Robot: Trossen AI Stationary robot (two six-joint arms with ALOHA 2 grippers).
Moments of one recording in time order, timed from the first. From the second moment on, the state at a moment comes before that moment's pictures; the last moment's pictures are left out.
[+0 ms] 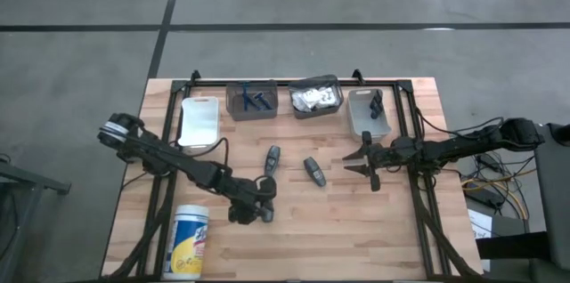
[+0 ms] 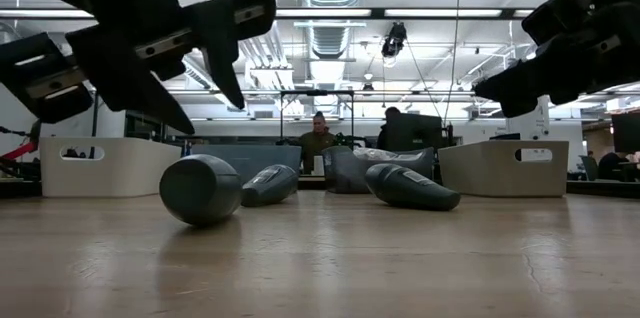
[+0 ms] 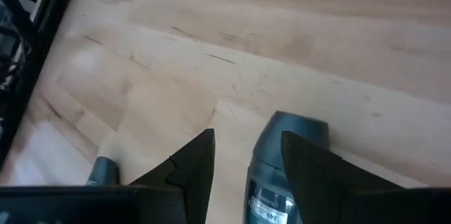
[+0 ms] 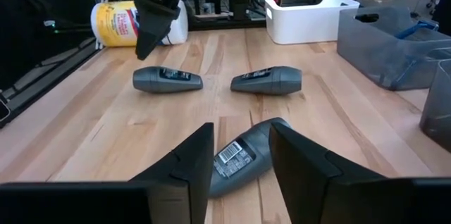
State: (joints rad) left arm -0.37 1.54 0.79 0.05 0.07 0.88; right arm 0.04 0.80 0.01 0.60 -0.02 0.10
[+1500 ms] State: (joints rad) left arm -0.22 1.53 0.80 -0.07 0.23 0.83; right arm 0.04 0.80 0.01 0.60 -0.02 0.10
